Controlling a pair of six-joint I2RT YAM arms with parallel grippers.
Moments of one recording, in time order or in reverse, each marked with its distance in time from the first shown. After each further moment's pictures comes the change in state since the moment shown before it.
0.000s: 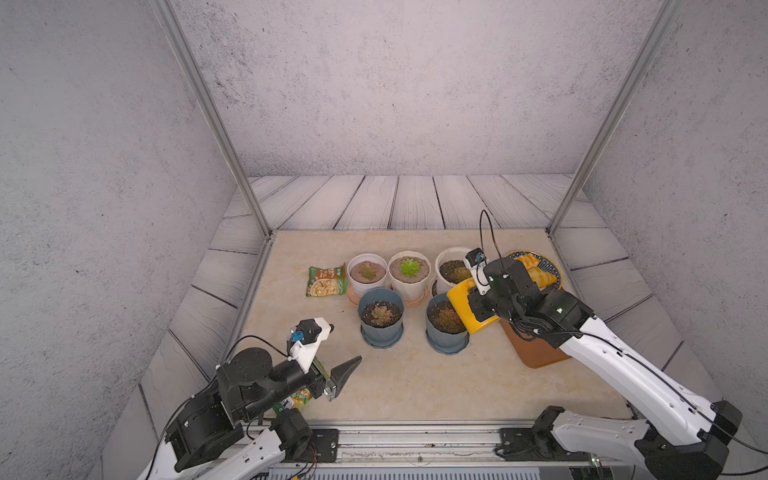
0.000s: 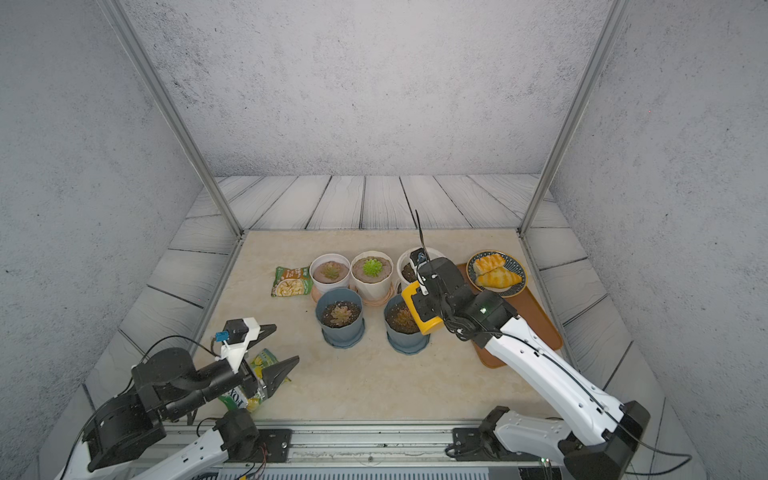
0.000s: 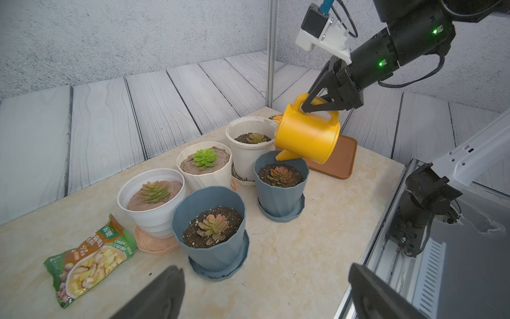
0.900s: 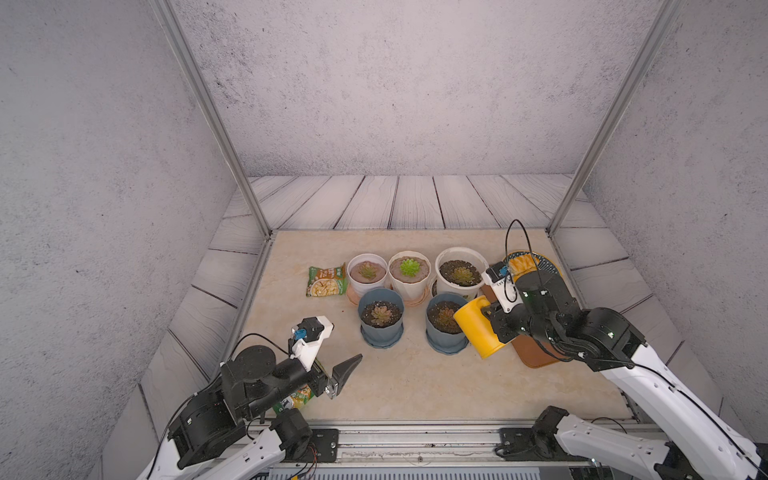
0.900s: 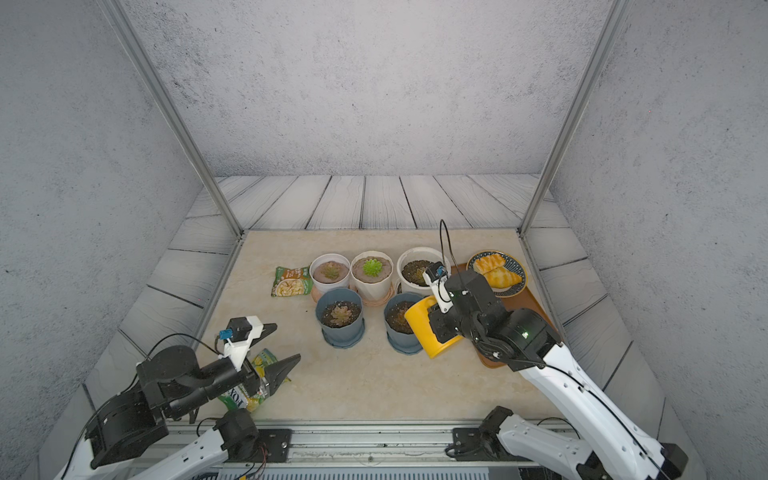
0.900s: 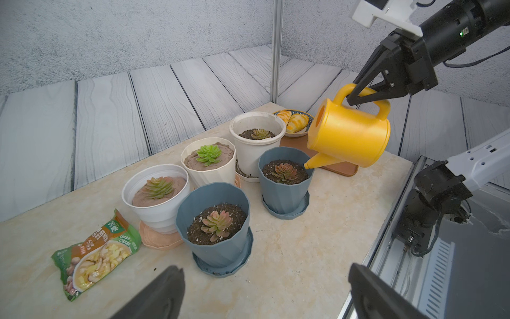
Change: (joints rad) left arm 0.000 0.014 0.000 -0.004 -0.022 0.002; right arm 0.000 -0.169 0.019 -0.189 -0.193 0.058
